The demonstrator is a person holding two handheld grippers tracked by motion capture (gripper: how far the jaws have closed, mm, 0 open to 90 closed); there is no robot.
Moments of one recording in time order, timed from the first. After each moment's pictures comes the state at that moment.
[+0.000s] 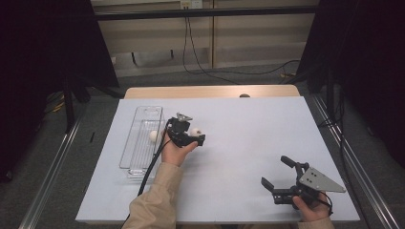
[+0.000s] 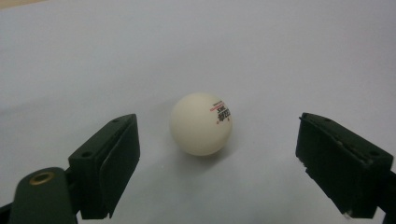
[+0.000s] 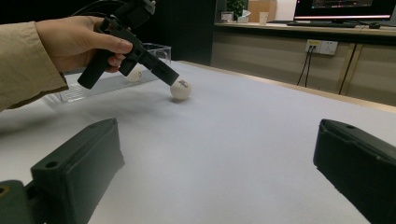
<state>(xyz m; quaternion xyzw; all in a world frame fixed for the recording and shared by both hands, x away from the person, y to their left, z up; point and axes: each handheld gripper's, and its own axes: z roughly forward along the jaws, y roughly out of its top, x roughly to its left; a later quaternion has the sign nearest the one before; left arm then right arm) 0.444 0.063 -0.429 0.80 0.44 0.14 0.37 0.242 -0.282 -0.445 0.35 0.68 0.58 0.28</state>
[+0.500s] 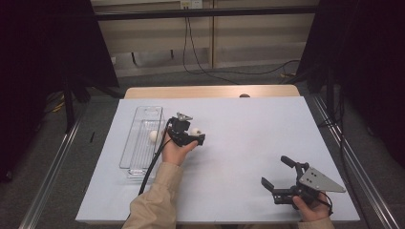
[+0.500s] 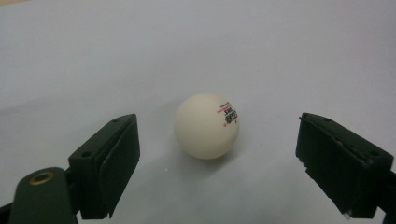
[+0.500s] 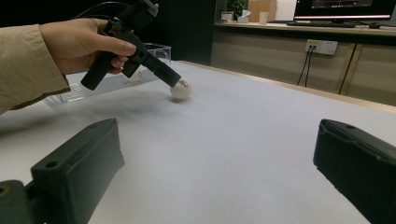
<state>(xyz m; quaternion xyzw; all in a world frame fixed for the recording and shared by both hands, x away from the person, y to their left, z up) 0.448 0.063 -0.432 0.81 0.44 0.14 0.37 0.242 -0.282 -0.445 0.35 0.68 0.58 0.28</state>
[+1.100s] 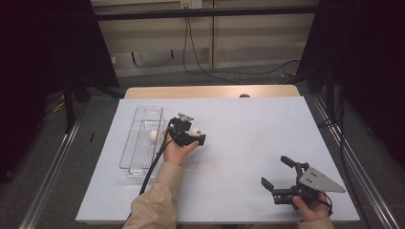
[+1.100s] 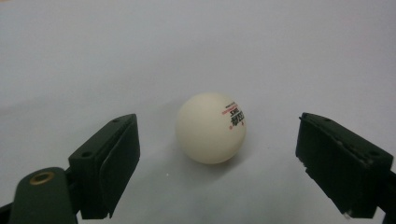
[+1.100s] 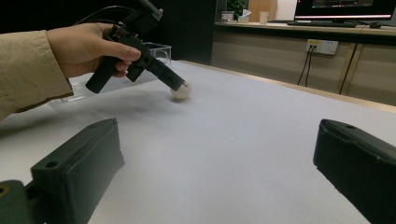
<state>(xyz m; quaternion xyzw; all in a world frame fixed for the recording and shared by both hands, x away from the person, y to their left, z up) 0.452 0.059 -0.441 0.81 0.44 0.15 0.36 0.242 -0.282 -0.445 0.35 0.68 0.58 0.28</state>
